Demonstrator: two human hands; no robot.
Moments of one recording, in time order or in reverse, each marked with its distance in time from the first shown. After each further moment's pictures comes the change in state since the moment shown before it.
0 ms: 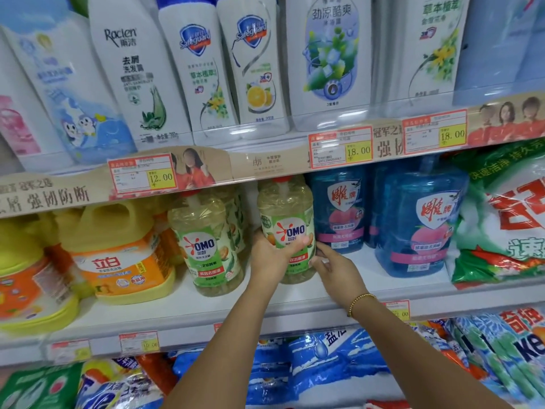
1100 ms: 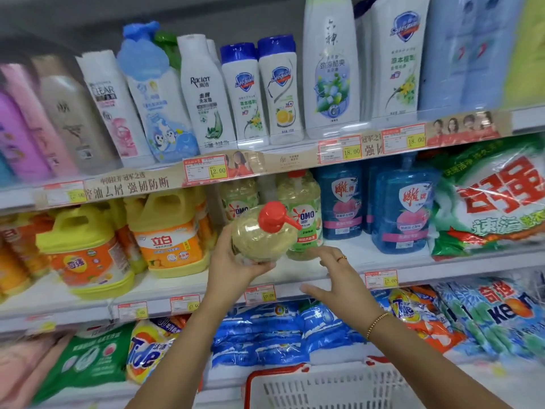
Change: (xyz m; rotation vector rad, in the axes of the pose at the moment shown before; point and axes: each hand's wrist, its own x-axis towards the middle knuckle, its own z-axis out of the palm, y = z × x) left_hand -0.114 0.026 -0.127 0.097 0.051 0.352; right_hand -0.129 -0.071 -0.017 -0.118 -0.067 -0.260
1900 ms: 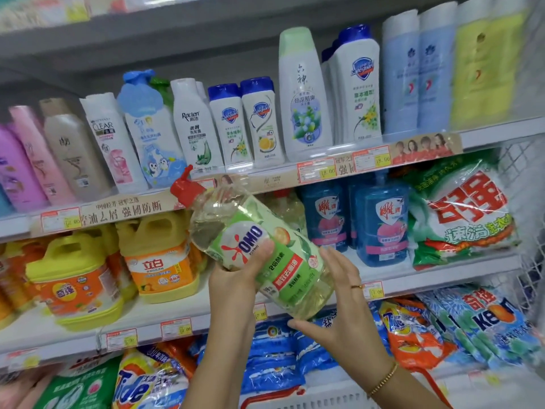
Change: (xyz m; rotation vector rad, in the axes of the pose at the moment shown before) left_hand -0.044 0.094 0.015 -0.660 0.098 -0.289; right_hand -0.060 -0.045 -0.017 0.074 0.325 -0.169
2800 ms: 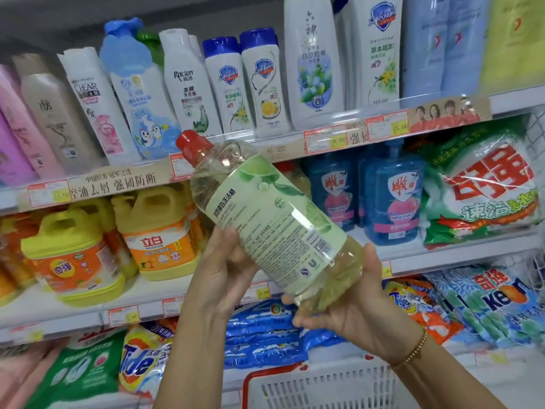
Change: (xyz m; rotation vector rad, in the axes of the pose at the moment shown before) left_hand 0.033 -0.016 -0.036 -0.460 -0.485 -0.095; right_hand 0.017 -0.018 -0.011 1.411 -0.494 0.672
